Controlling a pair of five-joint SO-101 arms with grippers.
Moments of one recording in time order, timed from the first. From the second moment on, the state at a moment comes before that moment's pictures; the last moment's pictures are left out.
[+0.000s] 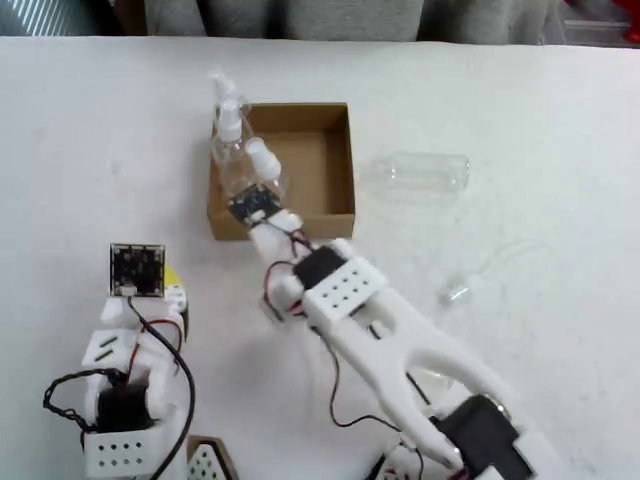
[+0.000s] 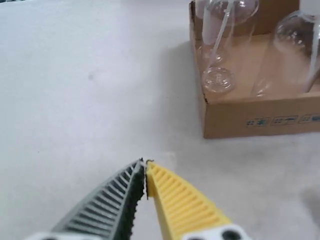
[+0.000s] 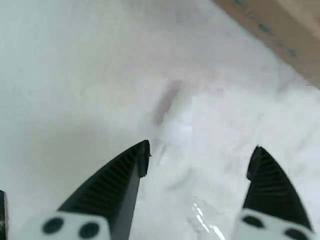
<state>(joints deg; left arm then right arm) -9.6 -104.0 97.1 49.4 -4.6 -40.4 -14.9 34.2 63.0 1.5</state>
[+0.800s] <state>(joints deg) 7.2 -85.5 75.5 57.6 8.0 -11.2 -26.7 36.8 64.5 2.7</state>
